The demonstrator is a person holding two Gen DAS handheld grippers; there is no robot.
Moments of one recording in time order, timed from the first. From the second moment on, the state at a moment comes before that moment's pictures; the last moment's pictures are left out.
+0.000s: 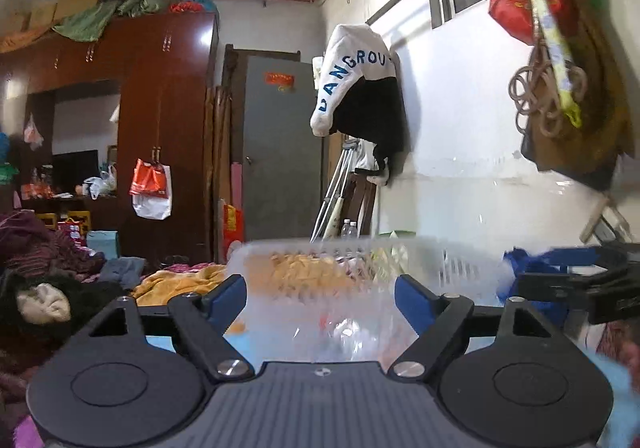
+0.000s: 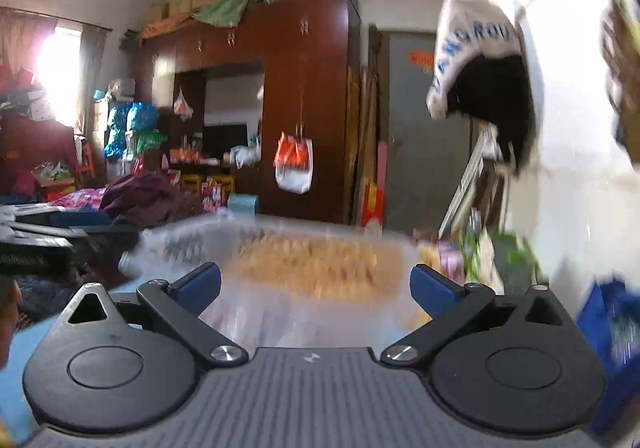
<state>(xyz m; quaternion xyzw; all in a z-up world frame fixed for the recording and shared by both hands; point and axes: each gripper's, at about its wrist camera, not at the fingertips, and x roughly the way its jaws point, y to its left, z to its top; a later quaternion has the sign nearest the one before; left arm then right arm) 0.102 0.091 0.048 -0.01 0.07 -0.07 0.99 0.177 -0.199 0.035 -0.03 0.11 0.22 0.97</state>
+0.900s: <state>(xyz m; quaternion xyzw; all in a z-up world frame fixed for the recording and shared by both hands) 0.033 0.085 -0.052 0.04 0.08 -0.03 1.00 0.078 -0.219 -0.064 -0.04 0.09 0.14 0.98</state>
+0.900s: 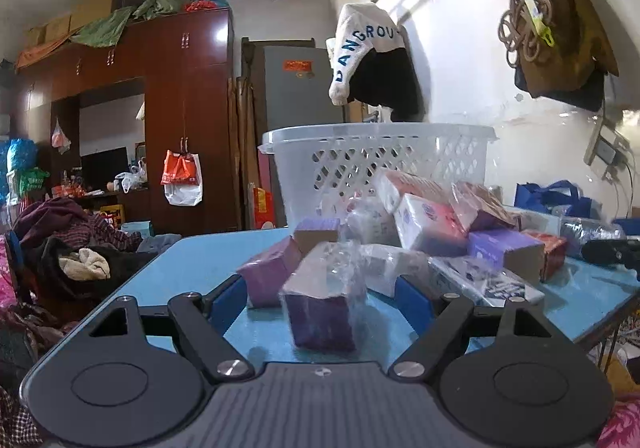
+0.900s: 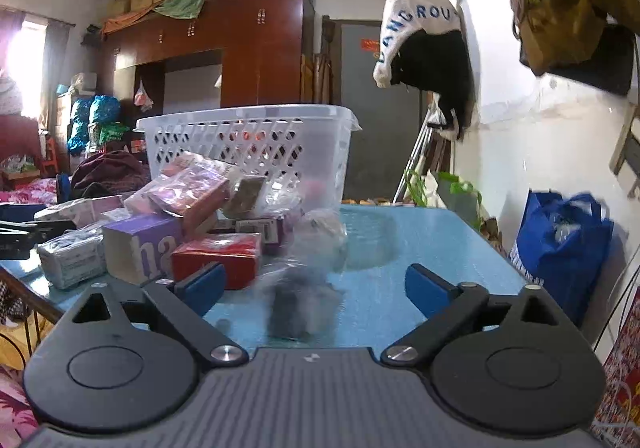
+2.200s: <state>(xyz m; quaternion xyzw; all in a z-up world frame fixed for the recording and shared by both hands) 0.029 0.086 -0.049 0.03 0.08 -0.04 1.00 0.080 -0.234 -0.064 -0.04 0.09 0.16 0.98</state>
